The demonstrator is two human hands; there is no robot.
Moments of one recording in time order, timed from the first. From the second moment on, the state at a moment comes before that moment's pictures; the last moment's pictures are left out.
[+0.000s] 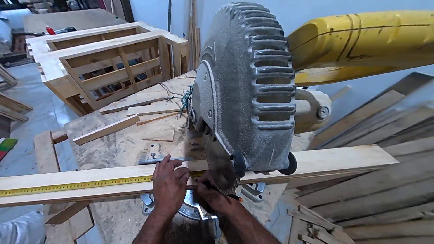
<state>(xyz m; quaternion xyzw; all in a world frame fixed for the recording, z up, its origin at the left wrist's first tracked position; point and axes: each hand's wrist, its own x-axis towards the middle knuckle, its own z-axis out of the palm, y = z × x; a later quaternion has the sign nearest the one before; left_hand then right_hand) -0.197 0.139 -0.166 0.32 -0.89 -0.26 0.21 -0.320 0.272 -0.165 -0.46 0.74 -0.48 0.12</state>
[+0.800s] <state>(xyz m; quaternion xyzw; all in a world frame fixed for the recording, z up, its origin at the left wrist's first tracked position) -0.198 0.139 -0.162 0.33 -0.89 -0.26 0.19 -0.319 0.269 -0.165 -0.45 0.75 -0.47 0.11</state>
